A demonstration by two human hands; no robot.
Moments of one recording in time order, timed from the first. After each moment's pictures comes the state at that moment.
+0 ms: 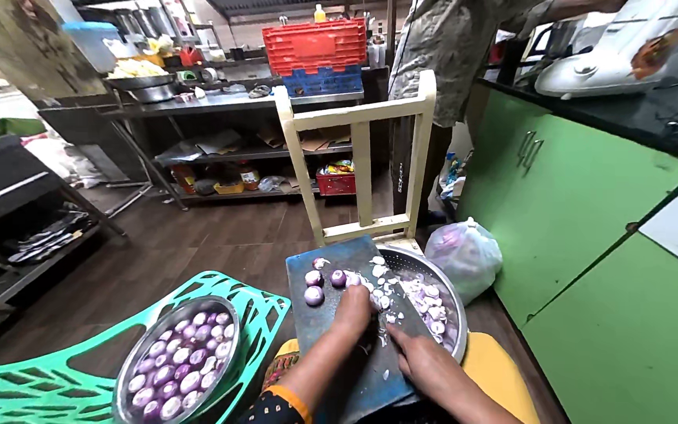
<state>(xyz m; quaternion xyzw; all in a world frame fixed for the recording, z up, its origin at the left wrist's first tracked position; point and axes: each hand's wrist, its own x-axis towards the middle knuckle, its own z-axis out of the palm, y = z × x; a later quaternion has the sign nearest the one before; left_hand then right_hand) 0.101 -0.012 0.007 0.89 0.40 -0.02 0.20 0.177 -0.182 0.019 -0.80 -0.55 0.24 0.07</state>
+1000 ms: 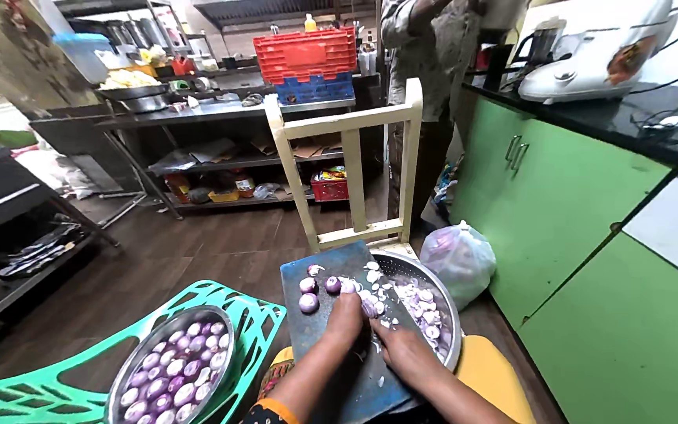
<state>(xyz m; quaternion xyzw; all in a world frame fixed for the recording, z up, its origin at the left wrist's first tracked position) 0.097 -0.012 0.004 0.89 0.41 0.00 0.21 0.180 -0.156 0.002 -0.80 -0.55 0.24 0.07</state>
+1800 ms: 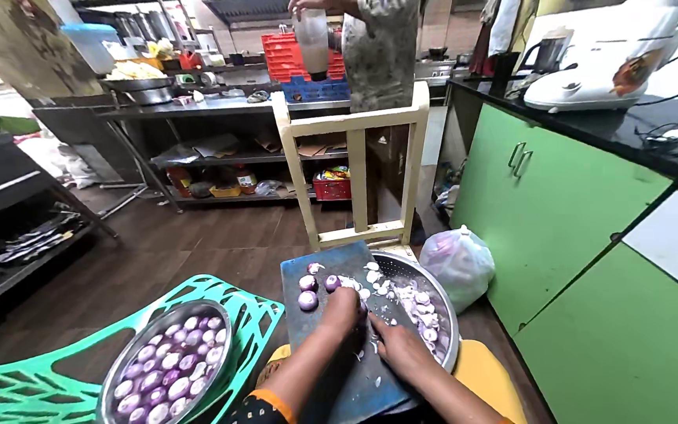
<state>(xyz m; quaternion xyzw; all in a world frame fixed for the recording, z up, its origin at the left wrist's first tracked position) 0.095 0.001 0.010 0.90 0.38 -0.02 0.21 0.185 -0.148 0.000 -0.81 -0.53 0.26 0.09</state>
